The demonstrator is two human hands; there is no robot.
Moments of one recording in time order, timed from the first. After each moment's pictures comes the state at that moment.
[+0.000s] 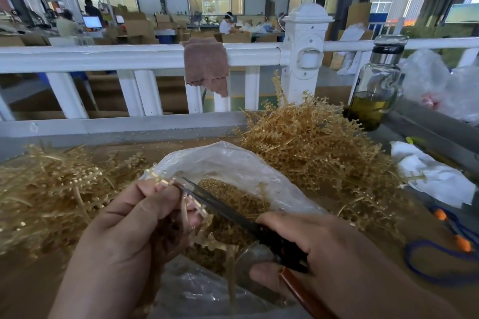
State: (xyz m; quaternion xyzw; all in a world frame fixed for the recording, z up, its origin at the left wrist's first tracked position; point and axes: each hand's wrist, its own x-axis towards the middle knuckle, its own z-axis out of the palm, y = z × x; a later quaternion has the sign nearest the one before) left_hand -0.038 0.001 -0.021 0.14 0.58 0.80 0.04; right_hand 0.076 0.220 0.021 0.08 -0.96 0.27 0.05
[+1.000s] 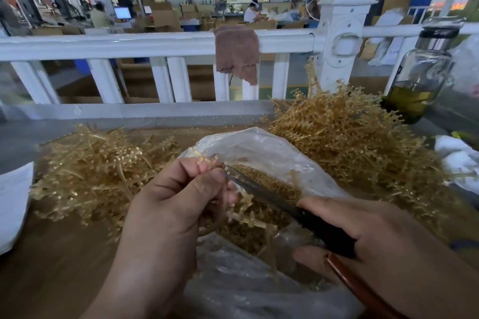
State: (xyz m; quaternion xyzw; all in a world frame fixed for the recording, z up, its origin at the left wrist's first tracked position) left_hand -0.003 0.009 0.009 0.11 0.57 0.82 0.00; right_hand 0.081 0.218 0.031 0.06 -0.97 0.22 0.04
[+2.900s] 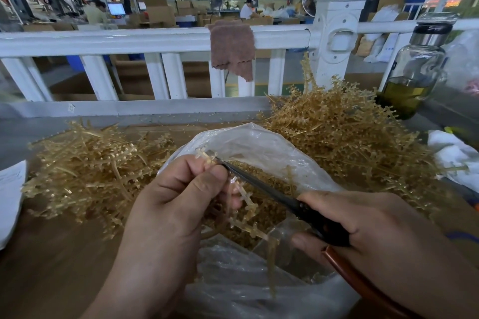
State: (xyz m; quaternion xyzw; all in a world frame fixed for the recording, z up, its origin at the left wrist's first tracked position) left_hand -0.007 0.001 0.001 0.16 0.62 0.76 -0.01; right_hand 0.077 0.214 0.031 0.10 -0.97 0.20 0.12
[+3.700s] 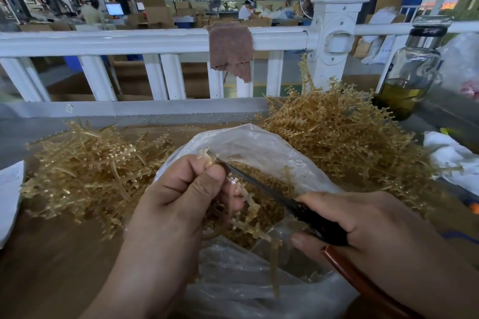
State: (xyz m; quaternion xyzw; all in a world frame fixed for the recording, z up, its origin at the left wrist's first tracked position) left_hand -0.005 0.007 0.004 0.19 0.62 0.76 0.00; right_hand 0.076 0.219 0.030 0.10 -0.97 0.19 0.12
